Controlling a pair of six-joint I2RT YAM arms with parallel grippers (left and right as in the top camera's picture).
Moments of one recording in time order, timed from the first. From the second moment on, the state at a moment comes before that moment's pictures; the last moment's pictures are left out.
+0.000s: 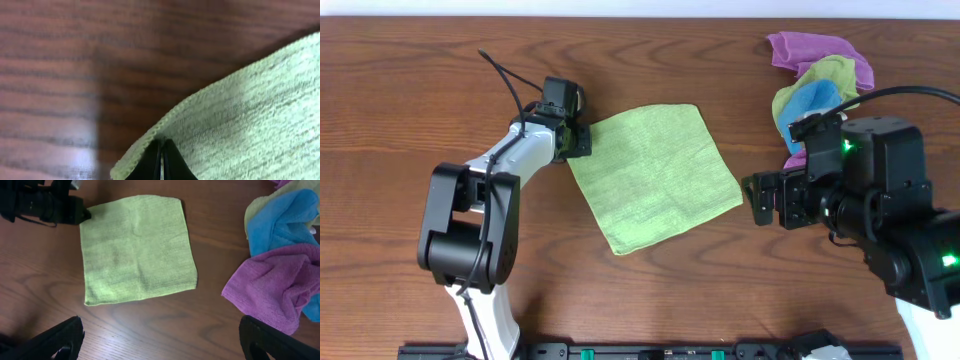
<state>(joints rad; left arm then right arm) -0.21 2.02 1.24 -0.38 0.04 -0.25 0.28 1.10 1.48 -1.27 -0.11 0.13</state>
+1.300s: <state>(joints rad) -0.09 1.67 1.39 -0.52 0.58 -0.28 0.25 1.38 1.41 -1.10 -0.07 0.05</state>
